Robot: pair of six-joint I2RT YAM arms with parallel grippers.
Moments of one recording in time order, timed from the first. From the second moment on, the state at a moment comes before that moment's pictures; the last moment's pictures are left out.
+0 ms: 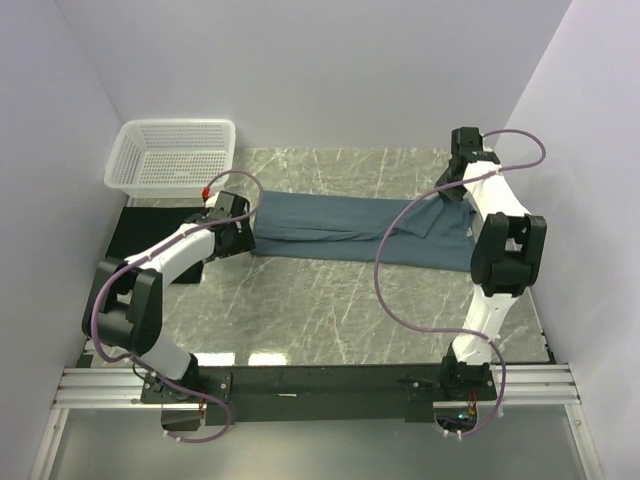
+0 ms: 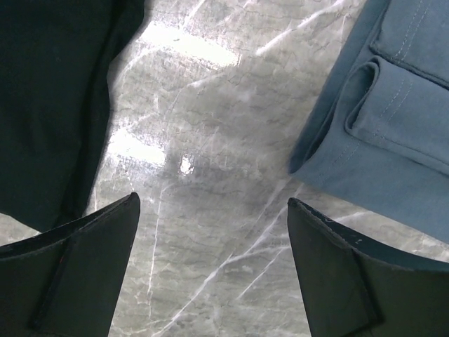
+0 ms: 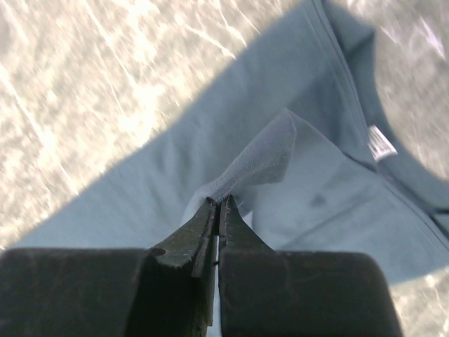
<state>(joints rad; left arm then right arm) -0.32 1.55 0.98 -0.49 -0.35 -0.59 -0.06 1.94 1.65 -0.73 0.21 0.63</state>
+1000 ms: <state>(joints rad) -0.48 1.62 1.21 -0.54 -0.21 -0.63 -0.03 1.70 1.38 -0.57 0.02 0.58</state>
